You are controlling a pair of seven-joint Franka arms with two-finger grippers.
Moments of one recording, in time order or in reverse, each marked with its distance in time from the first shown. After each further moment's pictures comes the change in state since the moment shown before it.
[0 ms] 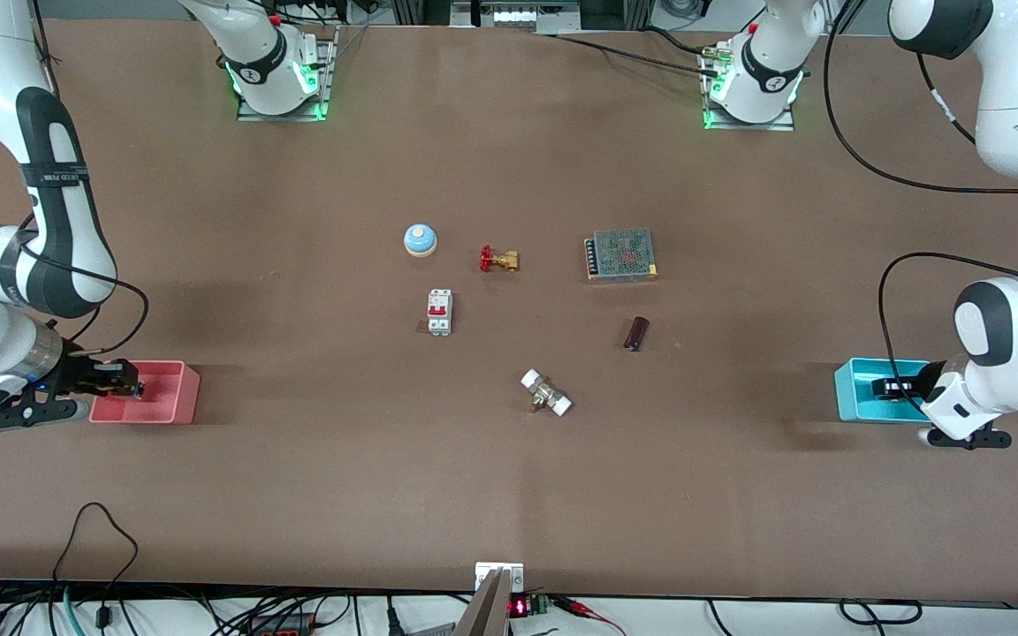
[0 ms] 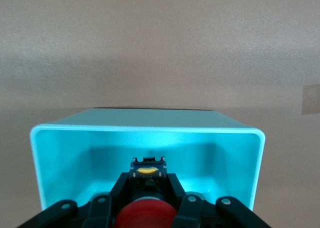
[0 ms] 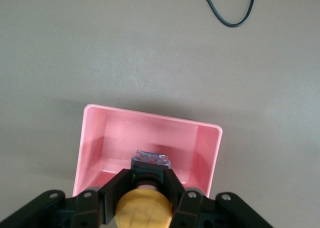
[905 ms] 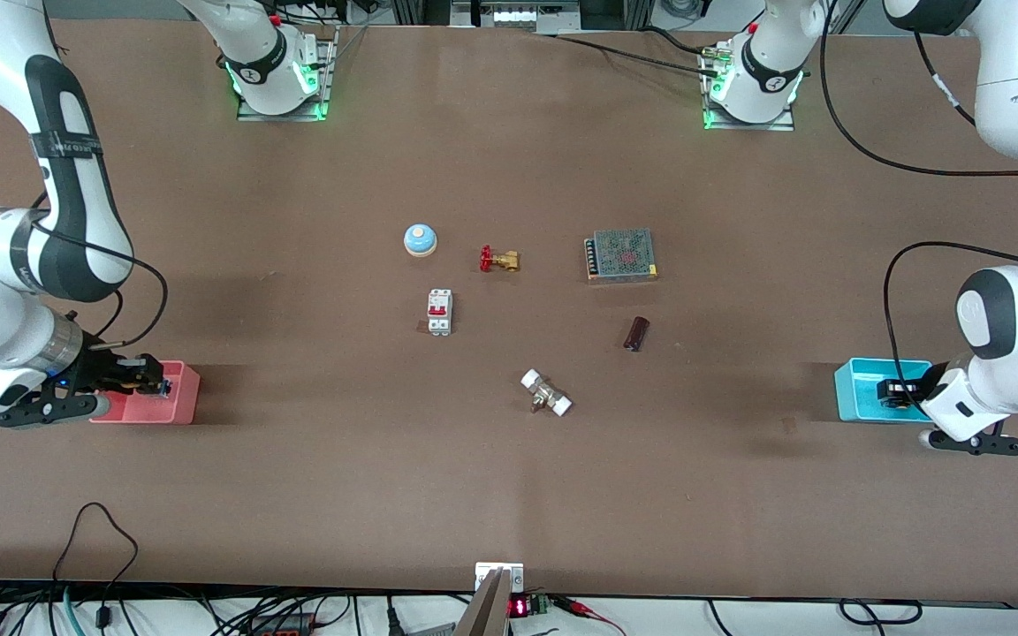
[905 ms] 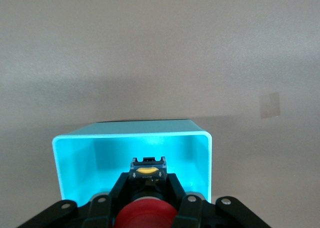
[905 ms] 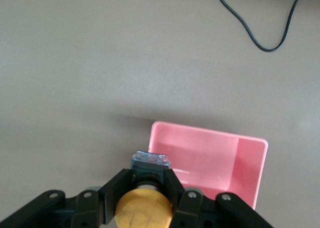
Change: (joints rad) left arm -0.044 -0.068 0.002 0.000 0.037 -0.009 0.001; right arm 0.050 -0.055 0.031 -0.008 0.044 -0.016 0.050
